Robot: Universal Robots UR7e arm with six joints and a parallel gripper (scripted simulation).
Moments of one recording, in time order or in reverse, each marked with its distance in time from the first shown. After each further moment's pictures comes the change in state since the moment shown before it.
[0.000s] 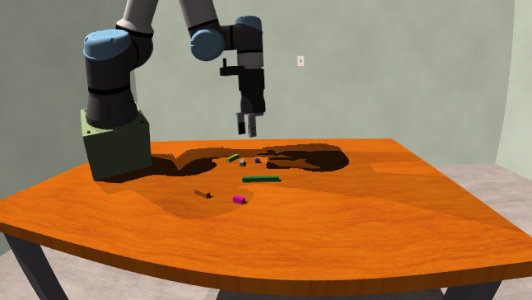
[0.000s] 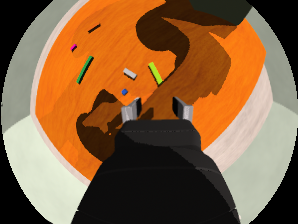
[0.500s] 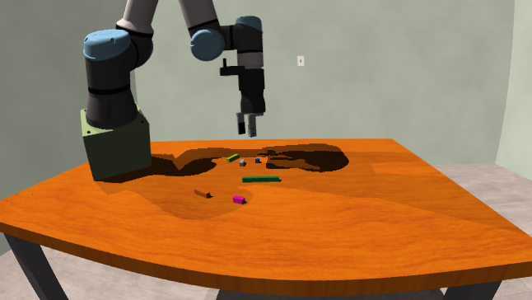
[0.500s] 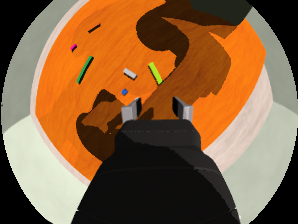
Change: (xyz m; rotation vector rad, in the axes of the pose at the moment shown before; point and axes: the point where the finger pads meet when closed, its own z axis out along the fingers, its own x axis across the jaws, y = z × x) arm 0.000 0.000 0.000 0.000 0.000 0.000
